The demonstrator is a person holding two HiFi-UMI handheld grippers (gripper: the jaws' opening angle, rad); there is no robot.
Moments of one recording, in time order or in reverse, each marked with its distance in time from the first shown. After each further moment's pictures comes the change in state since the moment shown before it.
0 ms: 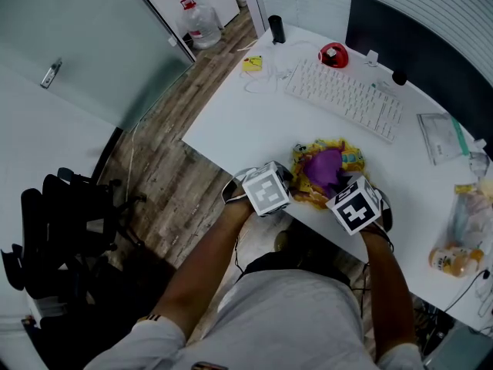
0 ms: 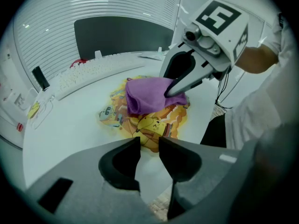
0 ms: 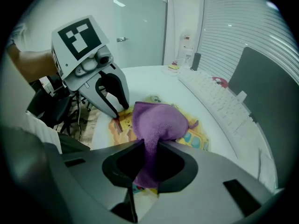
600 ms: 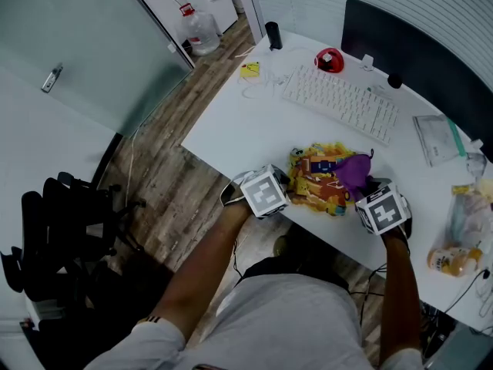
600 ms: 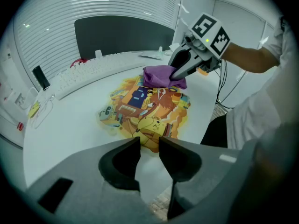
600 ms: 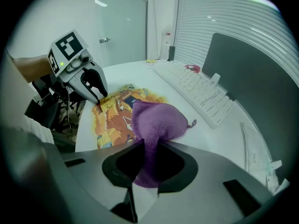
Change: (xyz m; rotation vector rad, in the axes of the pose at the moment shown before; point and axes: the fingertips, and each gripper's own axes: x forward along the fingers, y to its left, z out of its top) left arm 0.005 -0.002 0.002 -0.018 -0.012 -0.008; right arm -0.029 -0.058 -0.067 0.159 0.041 -0.111
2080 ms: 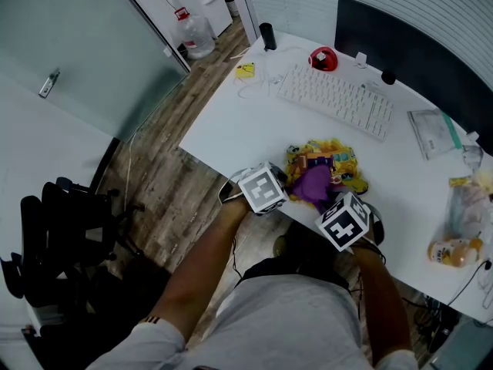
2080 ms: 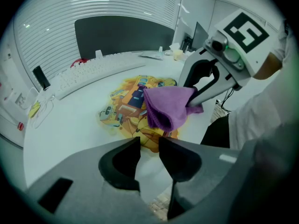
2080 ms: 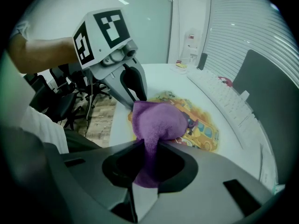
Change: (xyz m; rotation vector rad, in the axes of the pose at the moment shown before) left arm -0.009 0.005 0.008 0.028 -0.007 0.033; right arm 0.005 0.106 0.033 -0.186 -0.021 0.130
